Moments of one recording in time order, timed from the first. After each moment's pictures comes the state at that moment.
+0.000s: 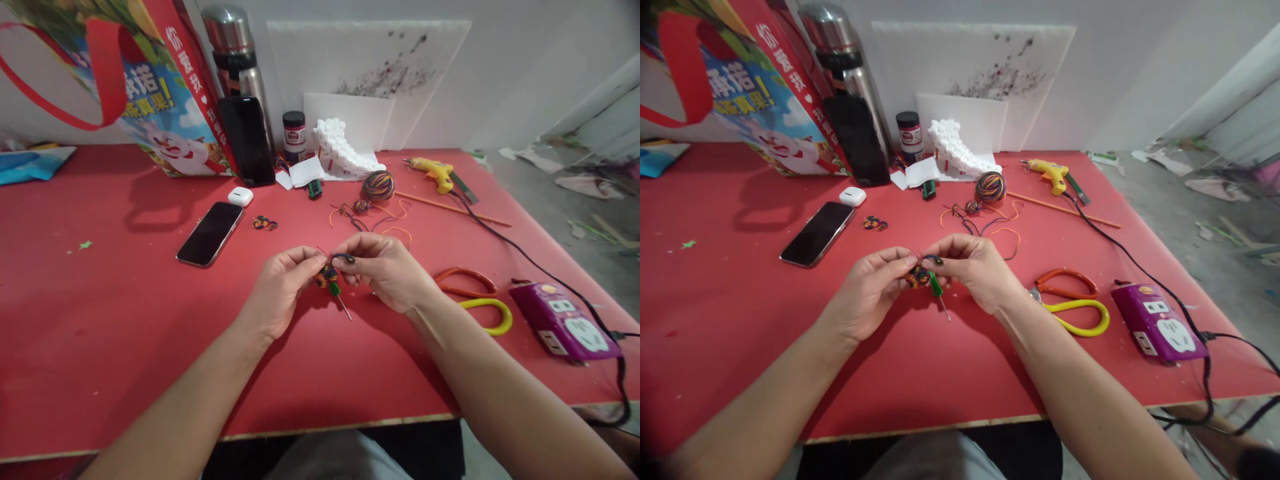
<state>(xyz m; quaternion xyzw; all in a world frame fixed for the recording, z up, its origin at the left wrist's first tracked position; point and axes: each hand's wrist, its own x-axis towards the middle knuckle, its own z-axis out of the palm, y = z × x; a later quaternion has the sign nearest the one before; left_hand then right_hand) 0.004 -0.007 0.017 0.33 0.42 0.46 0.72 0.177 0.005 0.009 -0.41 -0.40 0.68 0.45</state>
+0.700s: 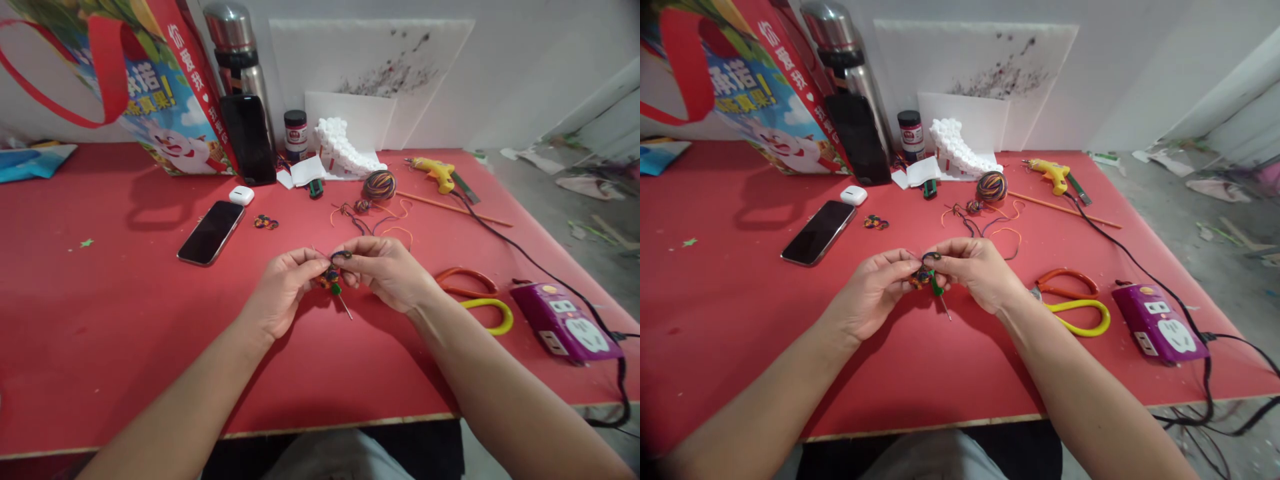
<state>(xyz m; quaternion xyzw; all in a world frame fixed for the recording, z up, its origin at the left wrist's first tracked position) 0.002 -0.007 0.014 0.32 0.43 0.43 0.73 0.179 0.004 0.008 -0.42 -0.38 0.71 0.43</state>
